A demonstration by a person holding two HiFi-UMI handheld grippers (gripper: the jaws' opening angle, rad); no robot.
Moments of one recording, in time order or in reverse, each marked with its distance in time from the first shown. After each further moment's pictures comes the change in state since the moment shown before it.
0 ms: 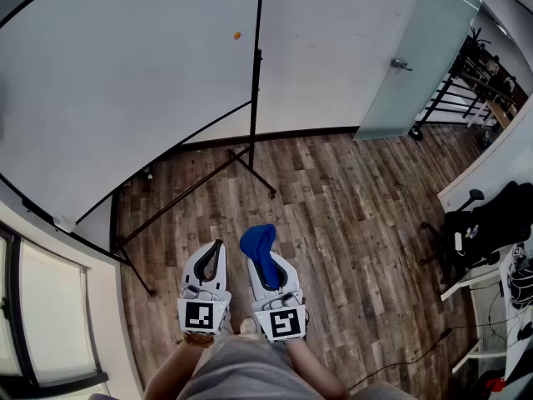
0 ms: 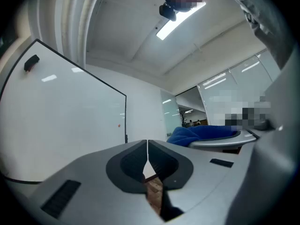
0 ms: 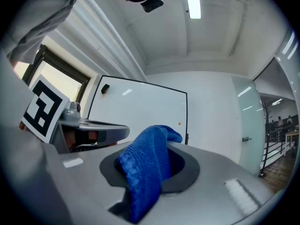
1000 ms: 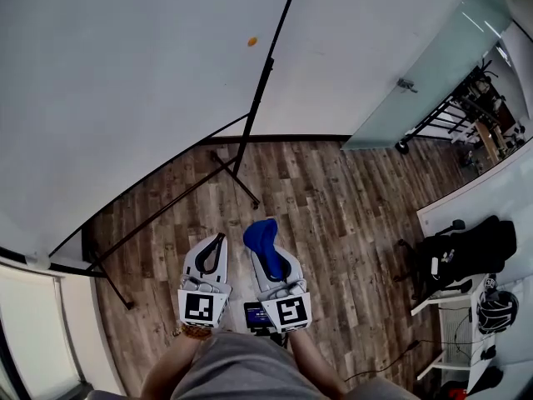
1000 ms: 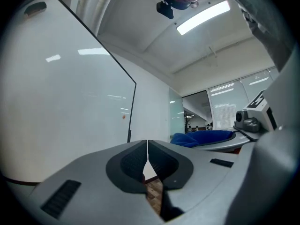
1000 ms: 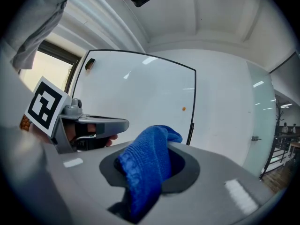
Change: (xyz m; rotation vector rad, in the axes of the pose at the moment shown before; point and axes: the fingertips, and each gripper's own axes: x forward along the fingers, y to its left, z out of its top) left arm 0.193 0.134 -0.051 -0.190 0.037 -0.044; right arm 0.223 -0.076 -0.054 -0.034 0.188 0.038
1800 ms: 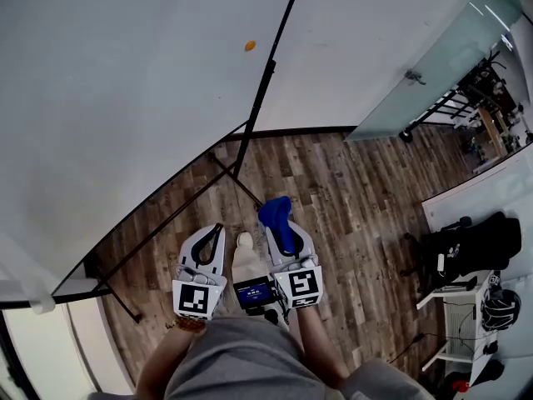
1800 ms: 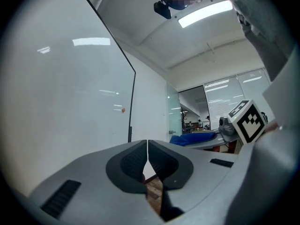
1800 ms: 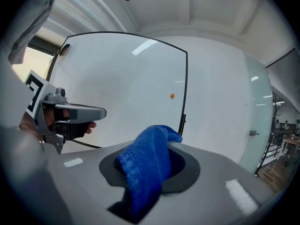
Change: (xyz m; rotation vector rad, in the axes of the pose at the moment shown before) left arm 0.134 0.080 -0.007 0.034 0.043 -0.084; right arm 0.147 -0.119 -0.039 0.049 0.074 -0.093
